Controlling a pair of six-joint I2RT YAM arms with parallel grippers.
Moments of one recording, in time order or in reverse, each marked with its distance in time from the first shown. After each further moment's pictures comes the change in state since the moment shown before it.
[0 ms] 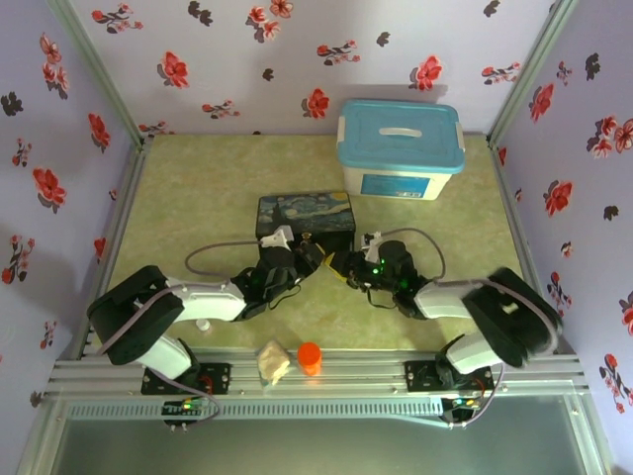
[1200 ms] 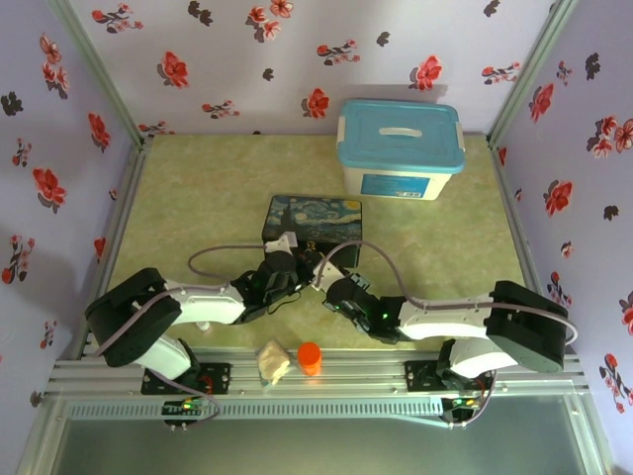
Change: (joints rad) left arm -0.024 -0.017 -0.015 -0.034 0.053 -0.031; right arm 0.543 -0.038 0.140 -0.397 1.052 -1.295
